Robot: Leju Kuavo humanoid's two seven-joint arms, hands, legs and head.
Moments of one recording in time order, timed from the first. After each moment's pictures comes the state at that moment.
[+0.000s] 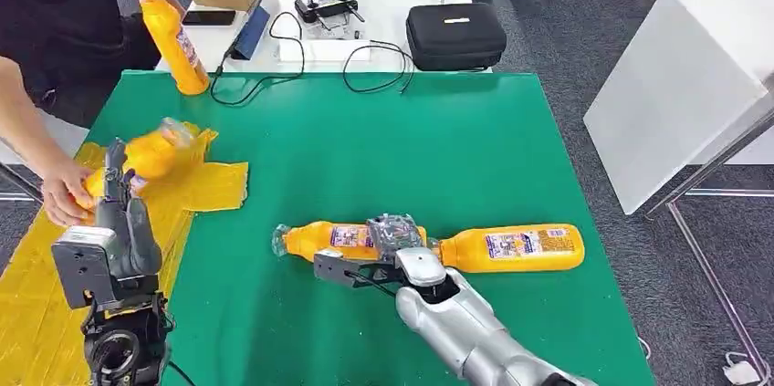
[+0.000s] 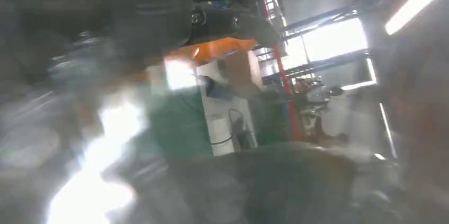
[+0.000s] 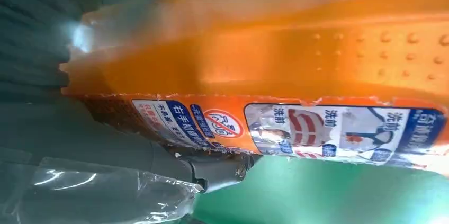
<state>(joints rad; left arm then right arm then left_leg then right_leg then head) 0.03 -0.14 0.06 -1.77 -0.22 0.20 -0.32 -0.49 0.19 0.70 -0.69 1.00 0.06 0.32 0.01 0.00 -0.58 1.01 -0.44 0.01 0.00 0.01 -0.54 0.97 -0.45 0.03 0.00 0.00</state>
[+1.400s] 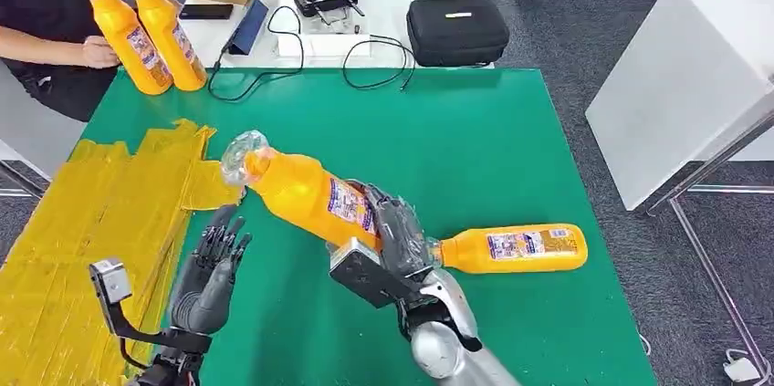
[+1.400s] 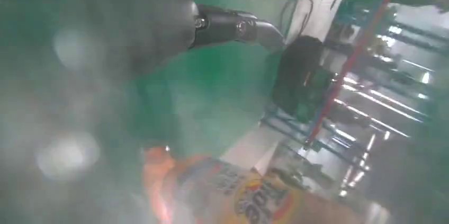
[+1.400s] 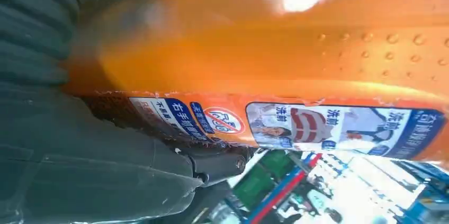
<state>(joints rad) 0.21 -0.13 -0.06 -1.72 0.47 -0.21 -0.11 -0.19 0.11 0.67 -1.39 0.56 -0.36 -0.05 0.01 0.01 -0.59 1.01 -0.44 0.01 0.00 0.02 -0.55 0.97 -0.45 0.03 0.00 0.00</state>
